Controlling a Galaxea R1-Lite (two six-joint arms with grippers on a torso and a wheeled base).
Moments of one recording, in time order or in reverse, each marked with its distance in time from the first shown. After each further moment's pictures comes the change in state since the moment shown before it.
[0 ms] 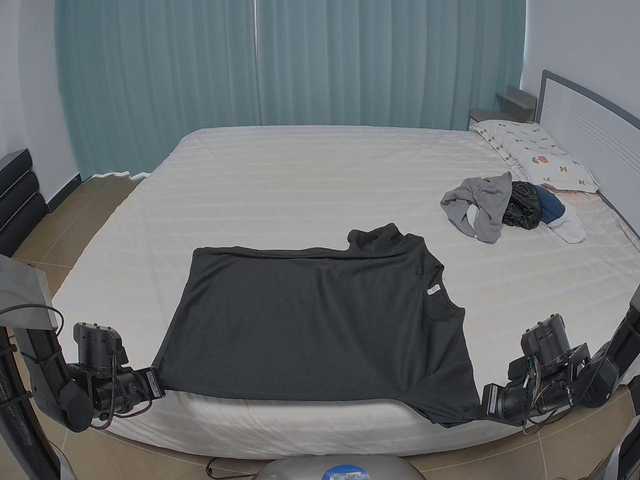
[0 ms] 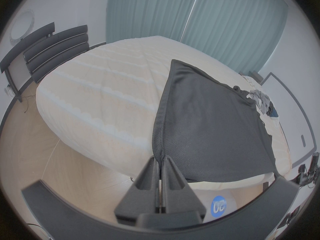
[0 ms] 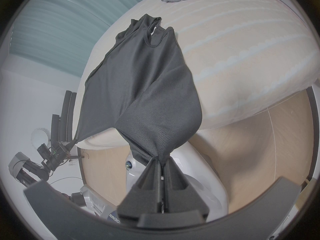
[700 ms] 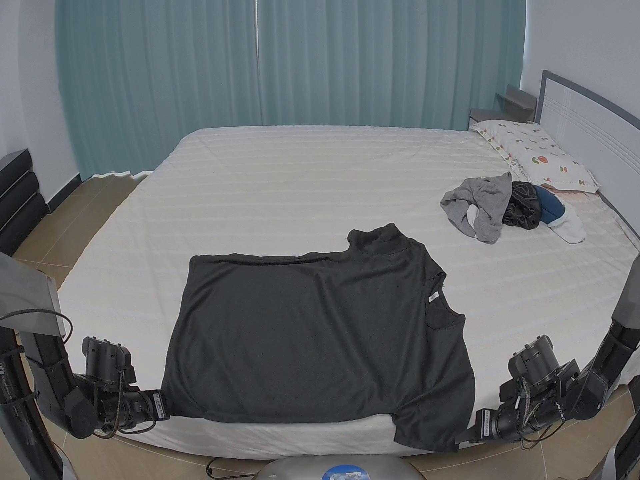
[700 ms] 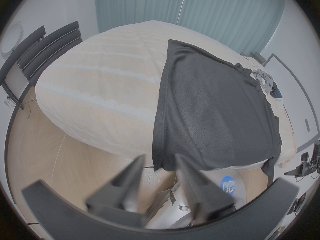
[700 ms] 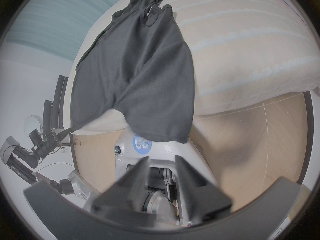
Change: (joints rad) left arm -0.039 0.038 0.024 0.069 0.000 0.048; right arm 0.041 0.083 0.028 -0.015 0.000 -0.045
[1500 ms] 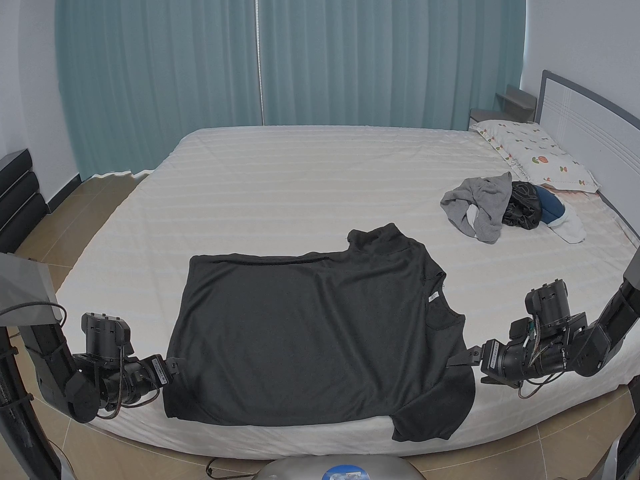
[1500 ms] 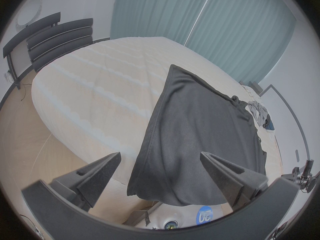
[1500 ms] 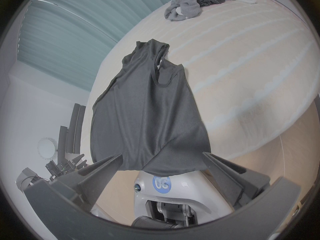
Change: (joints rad) left arm 0.011 -0.044 -0.128 -0.001 -0.004 -0.183; right arm -0.165 -0.016 -0.214 -0.030 0.051 0.025
